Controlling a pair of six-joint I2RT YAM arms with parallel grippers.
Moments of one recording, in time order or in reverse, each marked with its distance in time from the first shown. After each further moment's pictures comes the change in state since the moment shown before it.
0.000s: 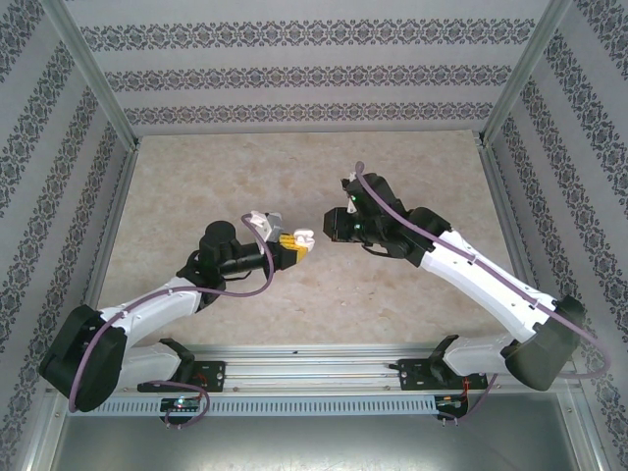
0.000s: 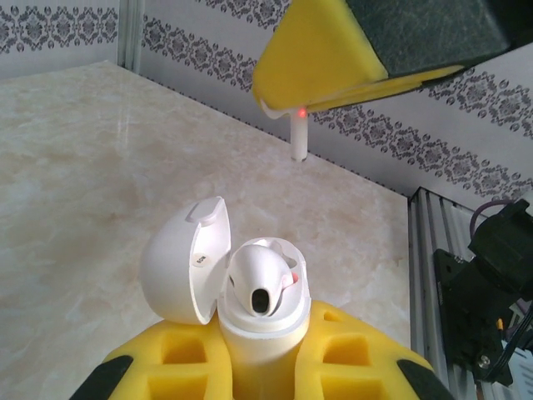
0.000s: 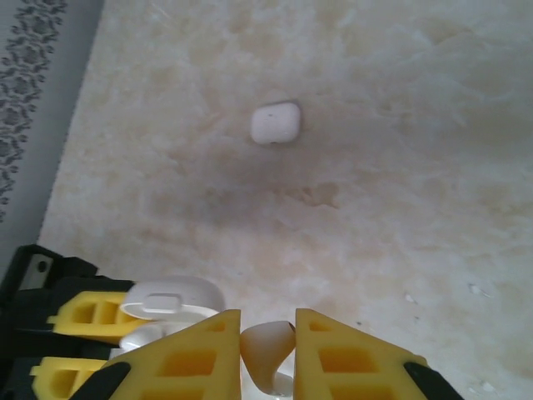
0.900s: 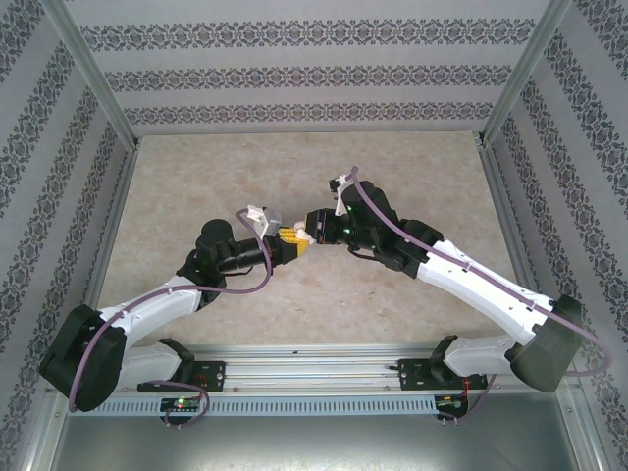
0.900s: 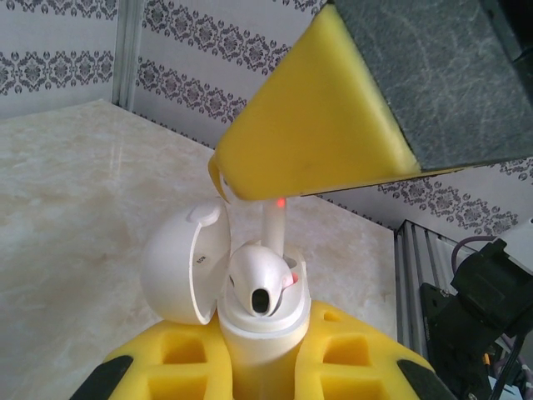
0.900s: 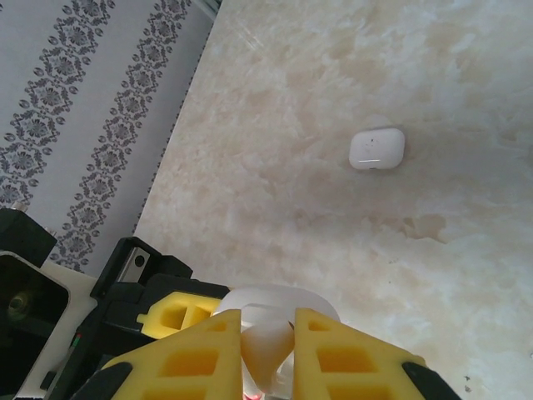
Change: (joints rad) left arm 0.000 0.001 0.011 0.093 0.004 -0.071; right arm 0.062 -0.023 -0.095 0.255 -0.047 0.057
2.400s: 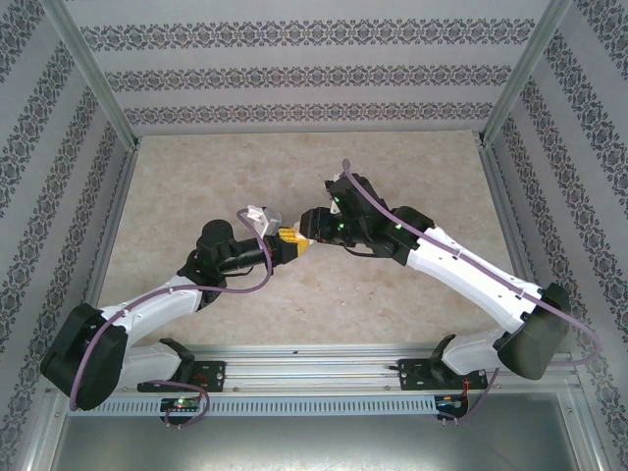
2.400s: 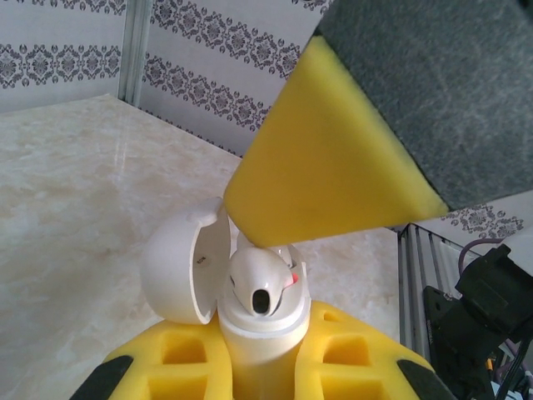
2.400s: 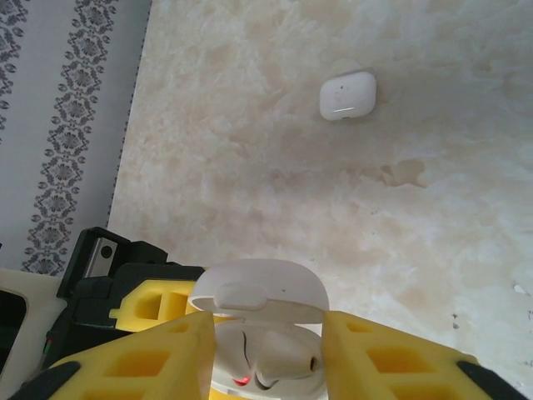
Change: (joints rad) left arm 0.000 0.007 -0.004 0.004 -0.015 -0.013; right arm 0.000 0.095 0.140 -0.217 -0.012 0.078
